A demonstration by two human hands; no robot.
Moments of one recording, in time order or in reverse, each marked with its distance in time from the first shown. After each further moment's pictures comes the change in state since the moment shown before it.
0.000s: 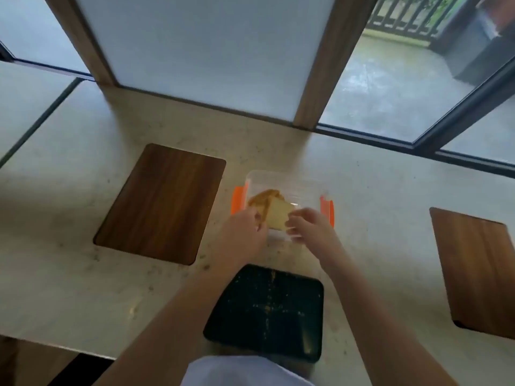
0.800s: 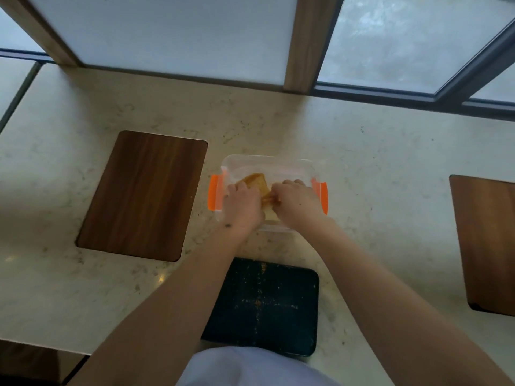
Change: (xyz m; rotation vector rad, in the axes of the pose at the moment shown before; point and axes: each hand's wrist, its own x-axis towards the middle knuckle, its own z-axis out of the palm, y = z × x) left_hand 0.094 0.004 0.079 0.617 -0.099 -0.054; right_hand 0.103 0.031 -0.010 -0.984 -0.029 -0.380
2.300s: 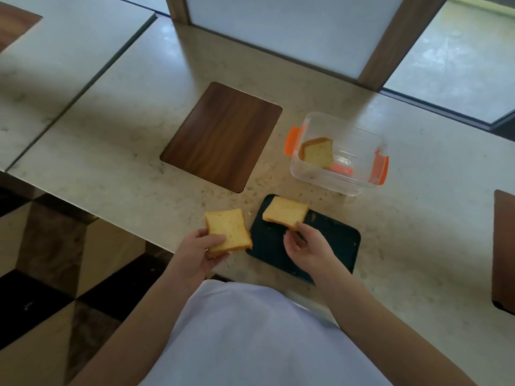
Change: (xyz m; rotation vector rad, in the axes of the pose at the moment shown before) left_hand -0.300 -0.174 0.050 -1.937 -0.062 -0.817; right_hand -0.173 -0.116 0.106 2.045 -0.170 1.127
